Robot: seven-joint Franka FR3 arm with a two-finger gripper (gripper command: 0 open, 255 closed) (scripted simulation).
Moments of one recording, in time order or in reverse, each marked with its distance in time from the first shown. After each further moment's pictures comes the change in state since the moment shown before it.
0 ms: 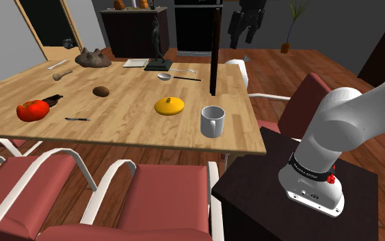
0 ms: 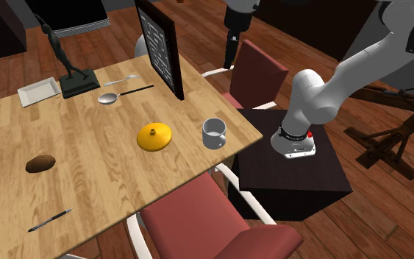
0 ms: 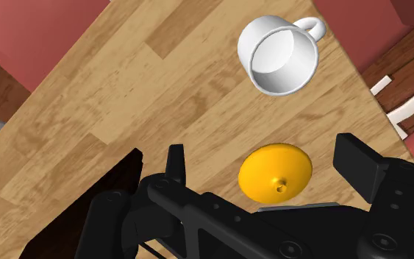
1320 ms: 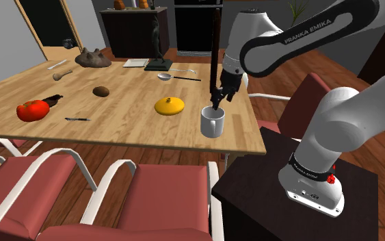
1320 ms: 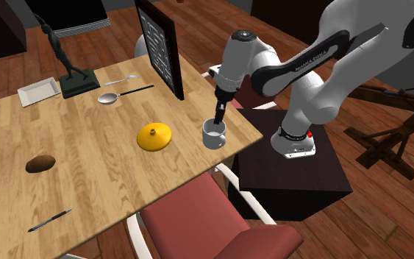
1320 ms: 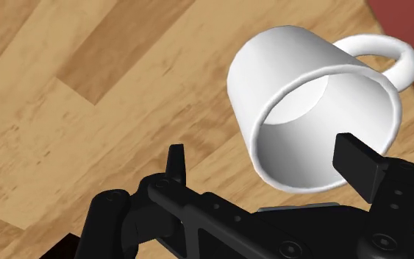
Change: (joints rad) arm 0.037 0.098 0.064 -0.554 0.049 0.698 0.088
